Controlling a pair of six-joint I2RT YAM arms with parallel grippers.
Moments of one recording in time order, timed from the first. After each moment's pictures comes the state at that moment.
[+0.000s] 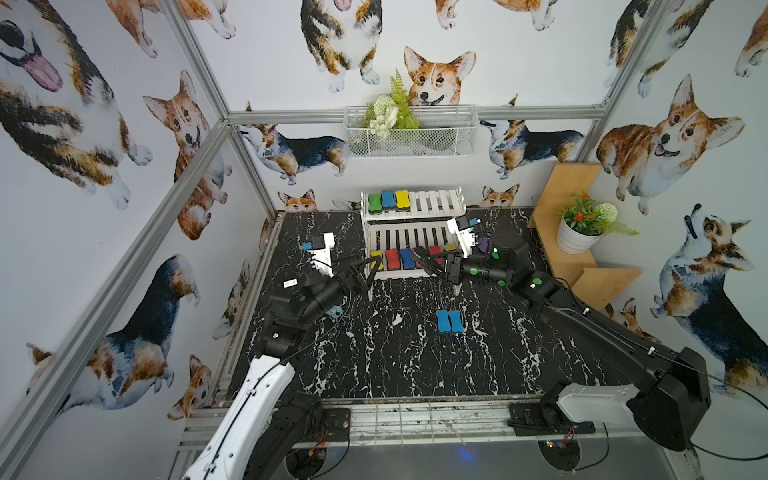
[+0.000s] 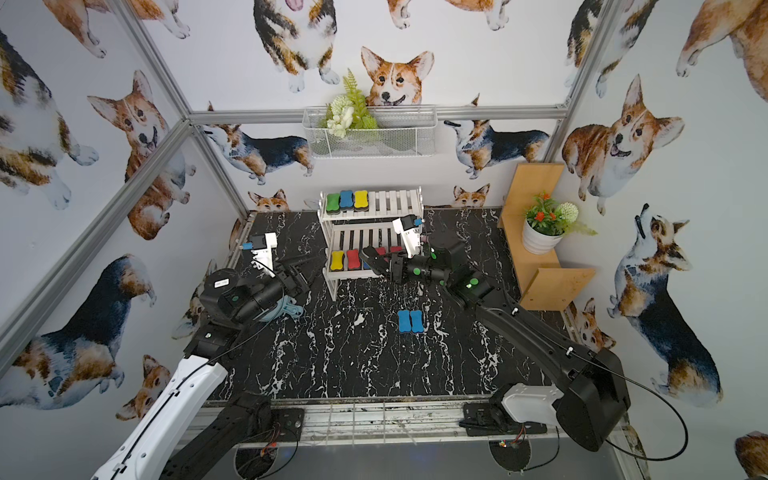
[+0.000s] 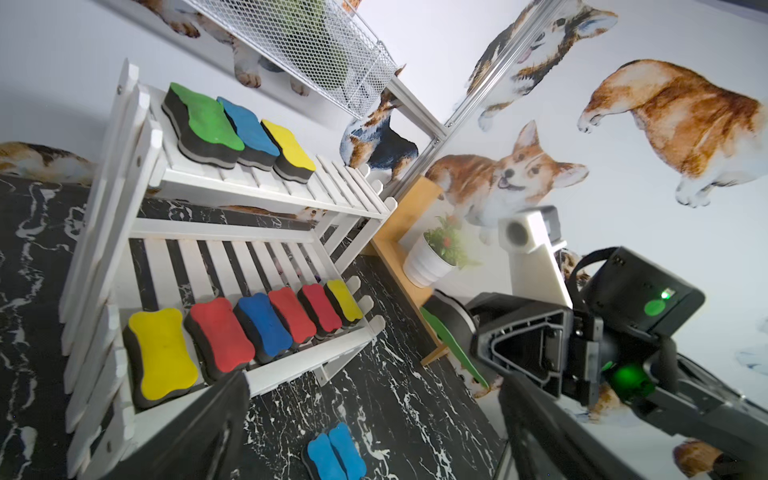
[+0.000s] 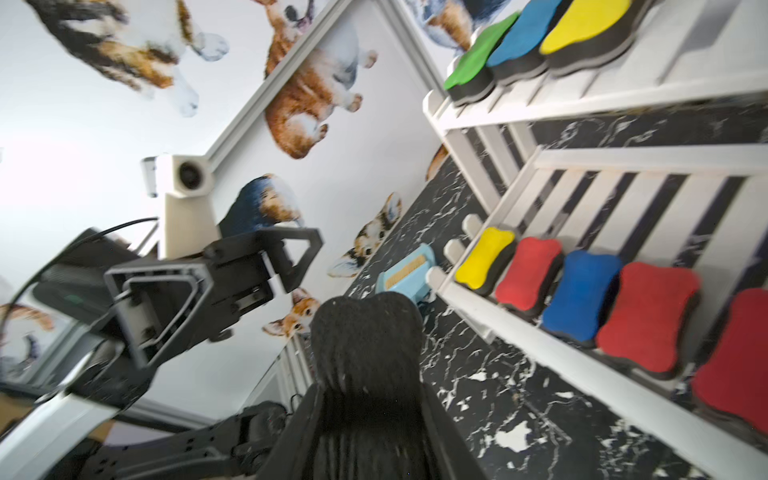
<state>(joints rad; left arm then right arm) -0.21 0.81 0.70 0.08 0.55 -0.69 0.59 1.23 1.00 0.06 -0.55 0.63</state>
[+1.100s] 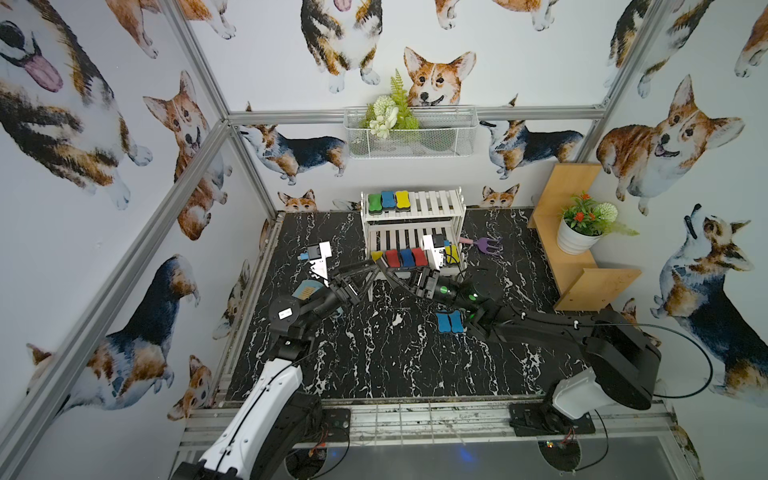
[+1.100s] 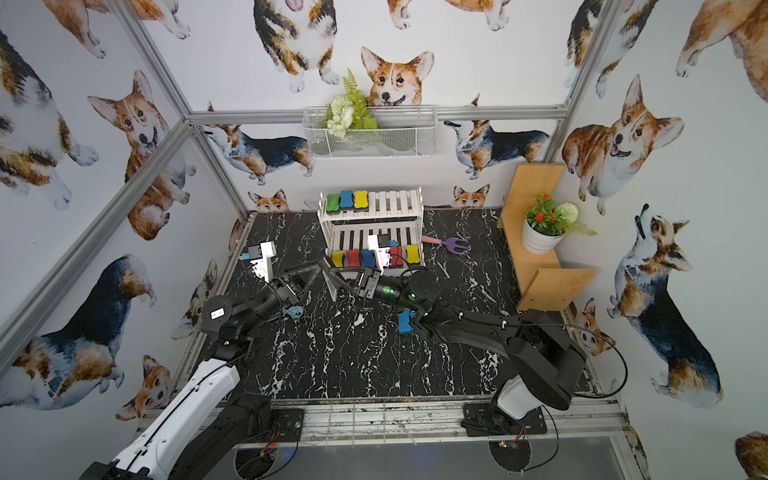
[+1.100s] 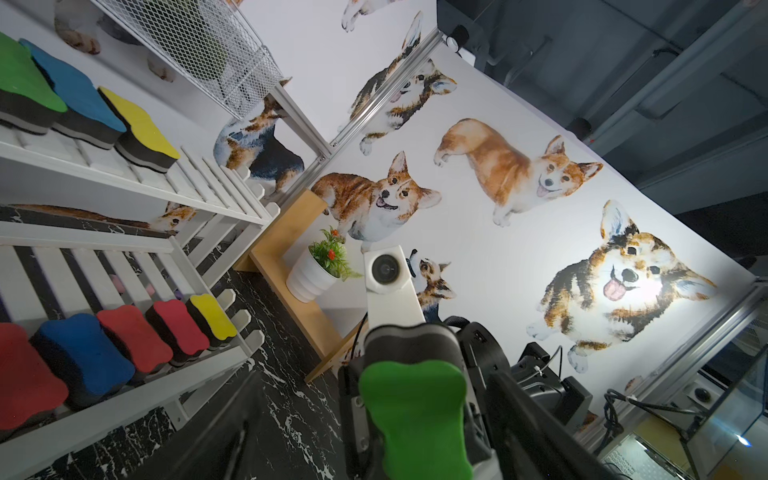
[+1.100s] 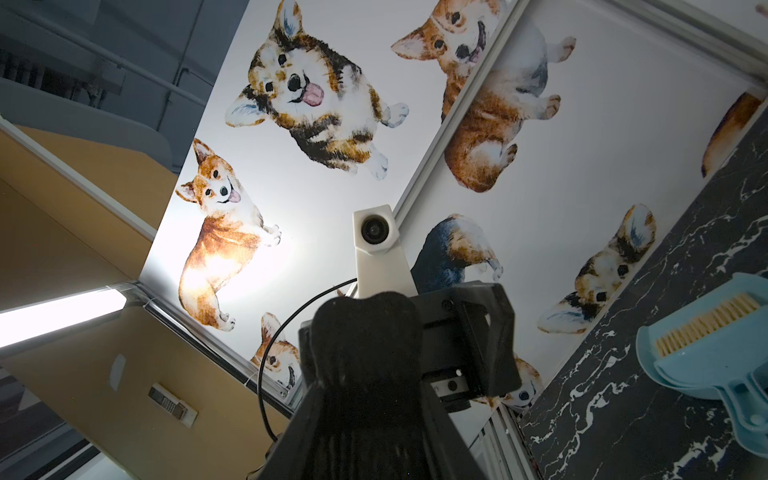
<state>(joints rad) -0.20 0.81 0.47 0.71 0.74 -1.08 0.86 1.52 0.85 1.06 -0.44 1.25</state>
